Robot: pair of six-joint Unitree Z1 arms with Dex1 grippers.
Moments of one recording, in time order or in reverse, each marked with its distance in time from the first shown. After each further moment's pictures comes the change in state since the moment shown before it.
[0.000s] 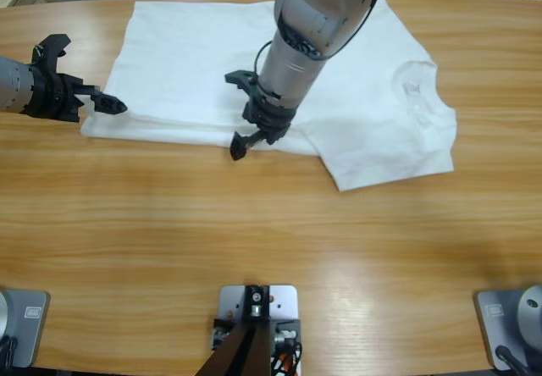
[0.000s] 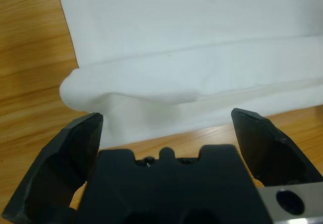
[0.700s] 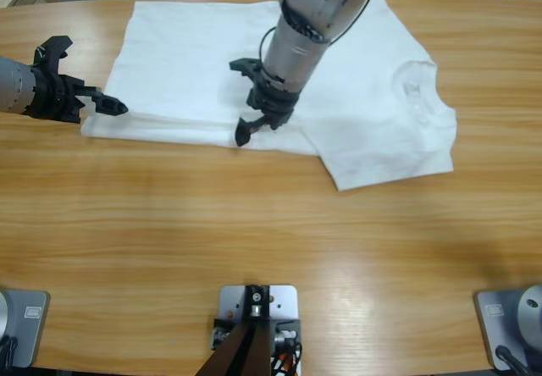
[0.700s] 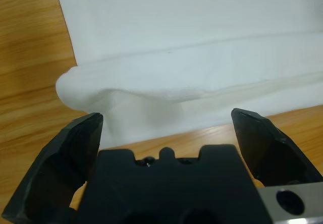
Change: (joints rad) arm 0 0.000 0.008 0.000 0.000 0.000 0.000; arm 1 -0.045 0.044 -0.099 0.069 -0.002 -0.054
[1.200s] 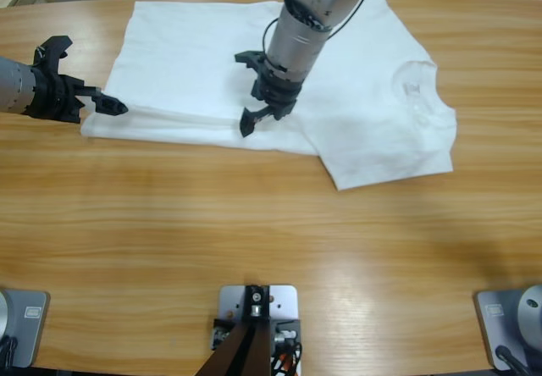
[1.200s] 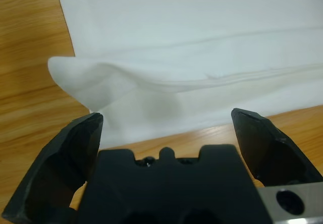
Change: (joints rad) arm 0 0.000 0.000 0.000 0.000 0.001 0.000; arm 1 -0.033 0.053 -0.093 0.067 -0.007 -0.023
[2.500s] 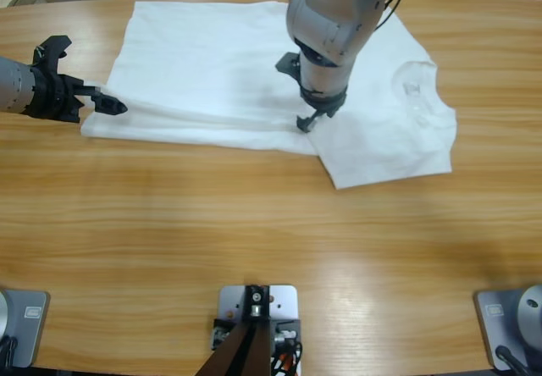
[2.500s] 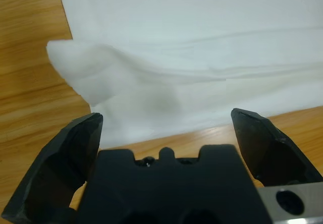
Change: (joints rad) arm 0 0.004 0.000 -0.001 0.000 0.000 0.000; arm 1 0.083 -0.121 0.247 -0.059 -0.602 -0.016
